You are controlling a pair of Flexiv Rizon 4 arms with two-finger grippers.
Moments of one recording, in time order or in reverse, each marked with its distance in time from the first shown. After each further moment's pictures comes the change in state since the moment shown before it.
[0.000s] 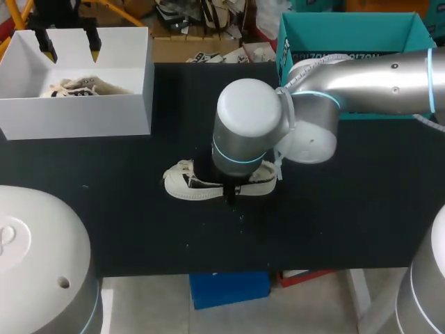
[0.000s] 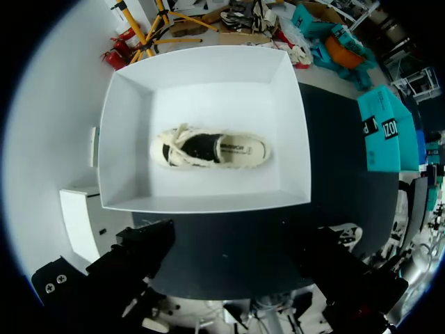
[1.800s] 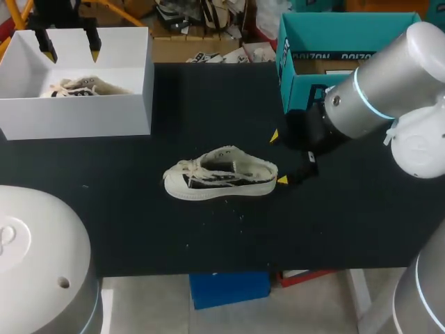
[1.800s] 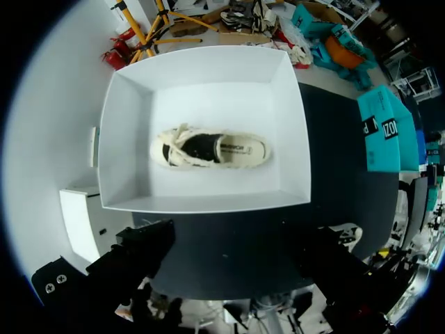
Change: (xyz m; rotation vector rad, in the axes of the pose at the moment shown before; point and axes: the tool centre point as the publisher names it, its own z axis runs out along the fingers) left arm 0.000 0.000 0.000 0.000 0.000 0.000; right arm -0.029 -0.091 -0.118 -0.428 0.084 -0.197
